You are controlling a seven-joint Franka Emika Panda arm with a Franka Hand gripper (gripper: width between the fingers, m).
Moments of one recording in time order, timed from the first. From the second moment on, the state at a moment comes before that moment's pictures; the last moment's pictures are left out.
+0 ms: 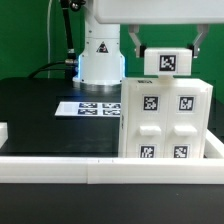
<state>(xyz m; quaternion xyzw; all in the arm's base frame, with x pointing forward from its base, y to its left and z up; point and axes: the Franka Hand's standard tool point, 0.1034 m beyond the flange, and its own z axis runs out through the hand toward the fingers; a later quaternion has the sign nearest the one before) 0.602 0.052 0.162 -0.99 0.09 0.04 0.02</state>
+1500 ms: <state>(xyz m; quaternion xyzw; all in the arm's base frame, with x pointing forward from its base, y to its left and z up) 0.598 0.049 0.159 -0.99 0.14 0.04 0.02</state>
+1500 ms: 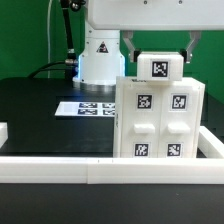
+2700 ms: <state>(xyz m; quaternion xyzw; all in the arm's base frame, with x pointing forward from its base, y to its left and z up) 0.609 0.060 0.158 -0.81 0.59 0.01 0.02</state>
